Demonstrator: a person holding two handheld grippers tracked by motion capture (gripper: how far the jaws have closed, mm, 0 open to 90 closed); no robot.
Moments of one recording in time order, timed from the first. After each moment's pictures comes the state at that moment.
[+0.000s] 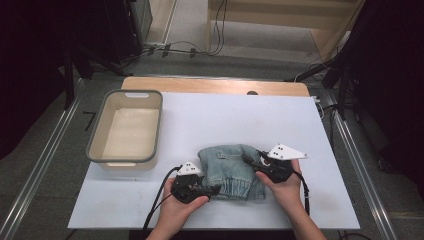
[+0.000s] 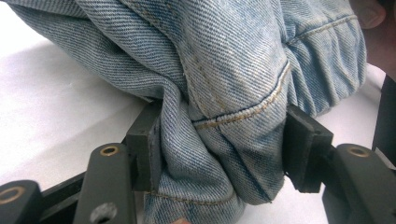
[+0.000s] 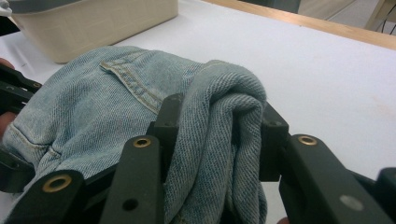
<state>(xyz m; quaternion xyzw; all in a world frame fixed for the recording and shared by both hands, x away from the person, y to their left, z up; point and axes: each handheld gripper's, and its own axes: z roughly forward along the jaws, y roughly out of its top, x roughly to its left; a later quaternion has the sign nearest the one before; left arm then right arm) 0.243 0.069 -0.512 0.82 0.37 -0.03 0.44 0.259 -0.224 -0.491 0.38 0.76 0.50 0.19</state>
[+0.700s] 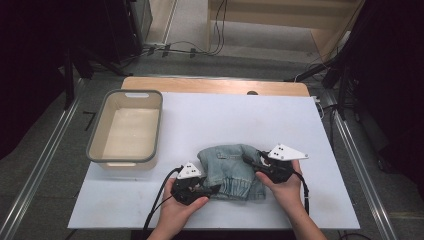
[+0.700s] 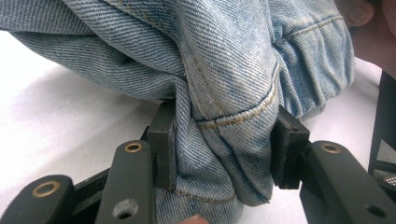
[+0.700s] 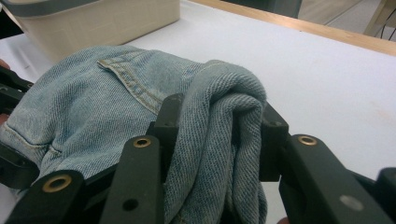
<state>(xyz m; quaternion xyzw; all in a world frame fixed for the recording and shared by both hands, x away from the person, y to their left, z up) 0.238 0.068 -0.509 0.82 0.34 -0.01 0.45 0.257 -0.224 -0.489 0.37 0.76 0.50 0.19</state>
